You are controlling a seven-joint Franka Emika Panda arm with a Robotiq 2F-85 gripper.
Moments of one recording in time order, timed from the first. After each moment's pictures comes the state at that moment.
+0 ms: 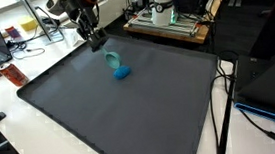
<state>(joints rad) -0.21 0.25 -0.11 -2.09 0.97 2.07 -0.88</state>
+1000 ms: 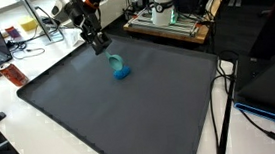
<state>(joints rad) -0.22 0.28 -0.12 -2.10 0.96 2.07 -0.93</state>
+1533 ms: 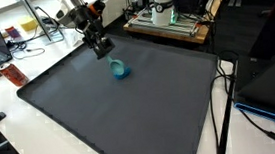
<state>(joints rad) -0.22 0.30 -0.10 -2.14 1.02 2.14 -1.09</state>
